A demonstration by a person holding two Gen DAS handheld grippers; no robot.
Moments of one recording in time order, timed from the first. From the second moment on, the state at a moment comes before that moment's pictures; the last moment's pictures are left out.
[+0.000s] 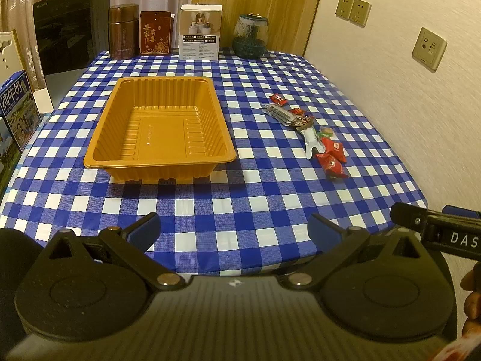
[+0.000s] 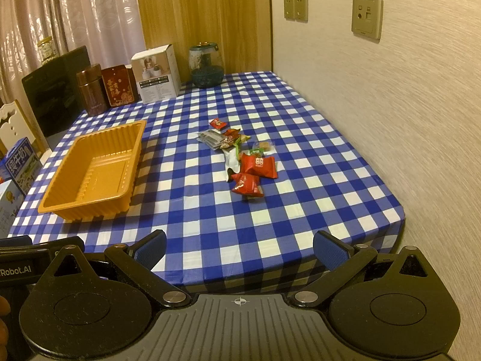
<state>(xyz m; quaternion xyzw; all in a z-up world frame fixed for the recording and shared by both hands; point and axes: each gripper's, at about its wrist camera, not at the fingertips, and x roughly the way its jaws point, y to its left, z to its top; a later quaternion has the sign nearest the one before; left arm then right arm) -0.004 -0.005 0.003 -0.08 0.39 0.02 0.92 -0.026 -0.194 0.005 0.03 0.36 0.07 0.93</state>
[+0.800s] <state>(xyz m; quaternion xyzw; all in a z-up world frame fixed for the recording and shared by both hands) 0.009 -0.009 -0.004 -0.09 0.39 0.00 0.92 -0.019 -0.213 0.002 0.06 0.35 0.05 0.93</state>
